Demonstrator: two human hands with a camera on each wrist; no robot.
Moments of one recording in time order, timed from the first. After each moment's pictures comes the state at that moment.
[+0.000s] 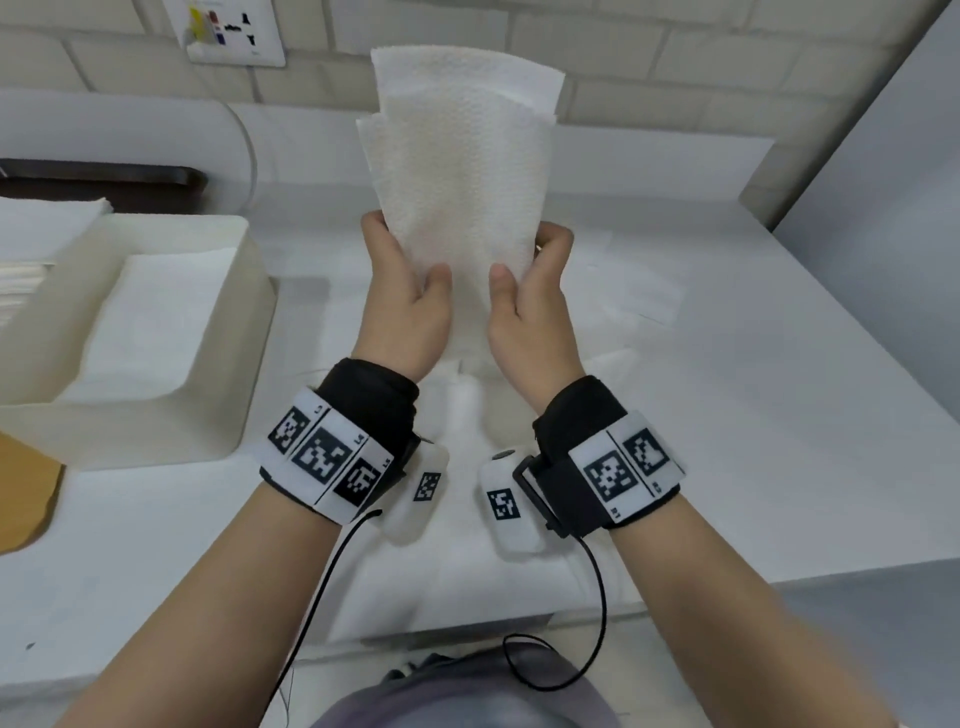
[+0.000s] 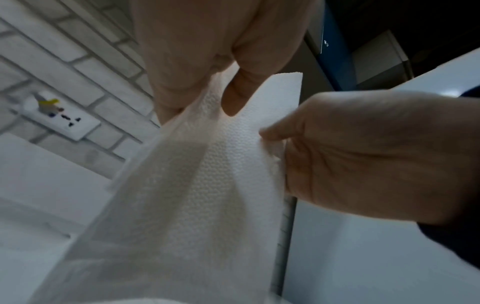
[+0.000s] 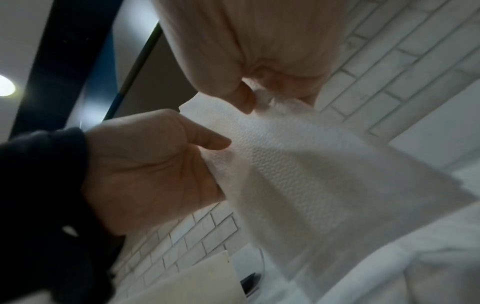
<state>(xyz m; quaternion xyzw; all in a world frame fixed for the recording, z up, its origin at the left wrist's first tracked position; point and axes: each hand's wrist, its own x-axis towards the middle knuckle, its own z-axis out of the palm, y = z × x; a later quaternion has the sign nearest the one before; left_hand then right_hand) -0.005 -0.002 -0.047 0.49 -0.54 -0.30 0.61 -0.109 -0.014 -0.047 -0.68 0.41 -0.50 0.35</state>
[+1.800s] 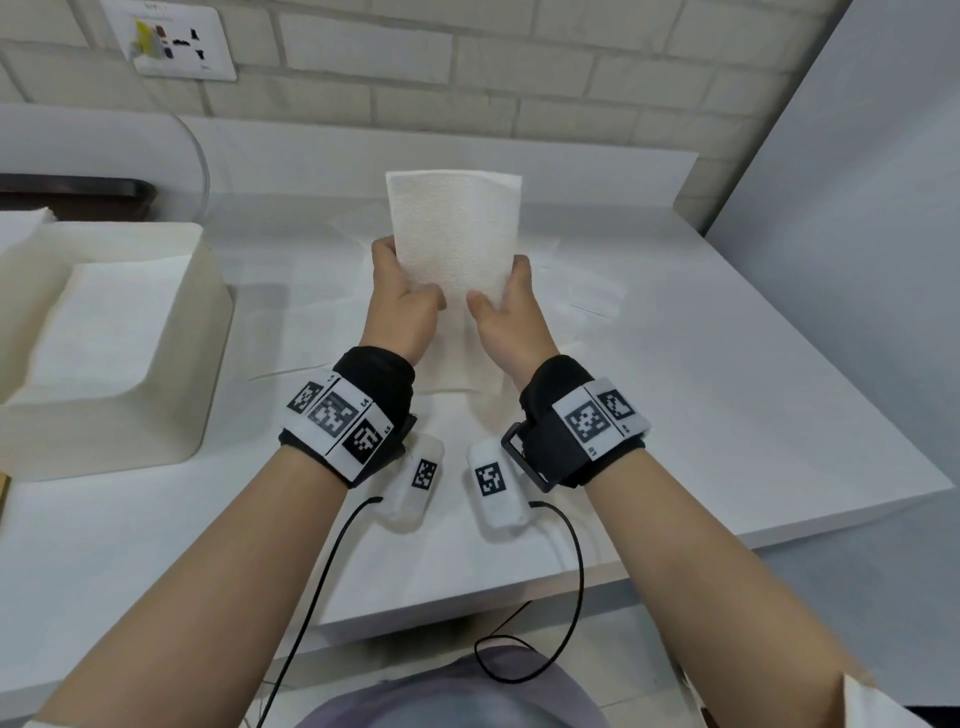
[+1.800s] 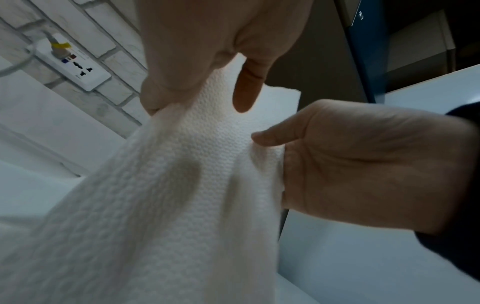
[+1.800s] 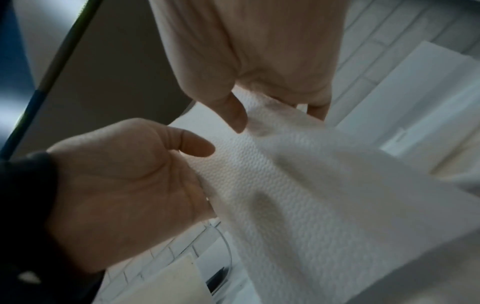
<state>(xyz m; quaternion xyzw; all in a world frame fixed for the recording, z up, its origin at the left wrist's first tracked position) -0.027 -0.019 -0.061 0.51 -0.49 -0.39 0.59 -0.133 -0.022 -0.054 -0.61 0.50 -0.44 0.43</state>
